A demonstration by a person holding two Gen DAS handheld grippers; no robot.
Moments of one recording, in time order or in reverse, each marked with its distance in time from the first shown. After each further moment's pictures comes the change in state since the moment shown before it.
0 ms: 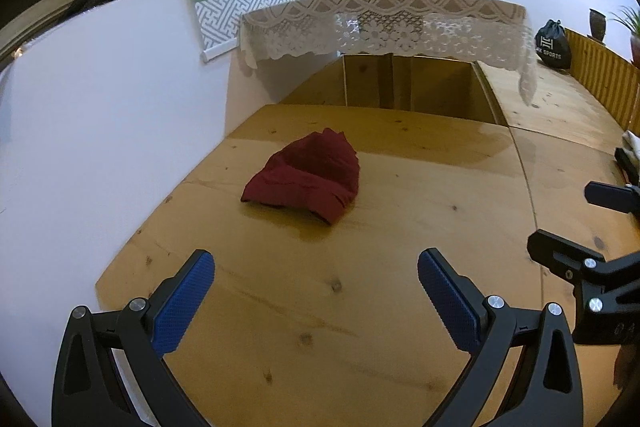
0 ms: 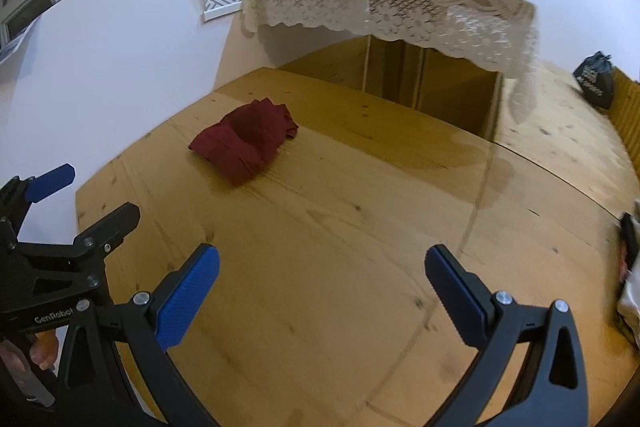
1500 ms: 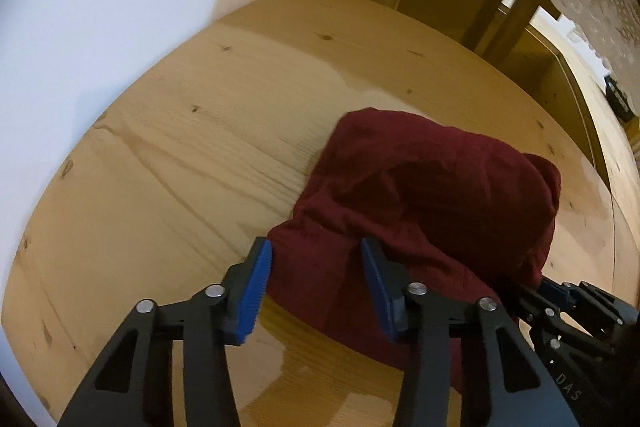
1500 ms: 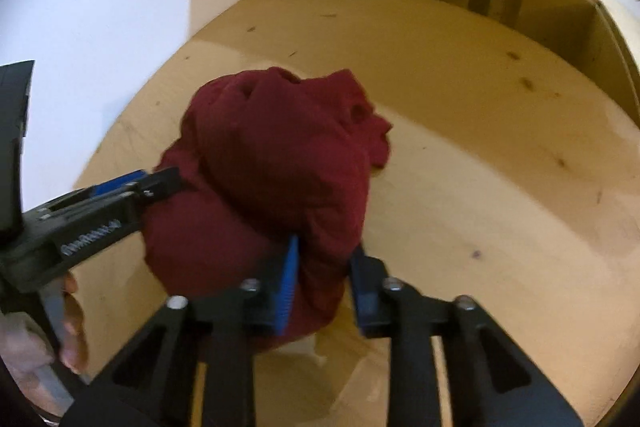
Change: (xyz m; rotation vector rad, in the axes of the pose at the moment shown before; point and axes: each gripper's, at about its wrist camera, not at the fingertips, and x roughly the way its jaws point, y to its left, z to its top) left arm 0.292 0.098 0.055 -0.243 0.389 -0.120; right arm 0.267 0.065 0.102 0.077 0.312 0.163
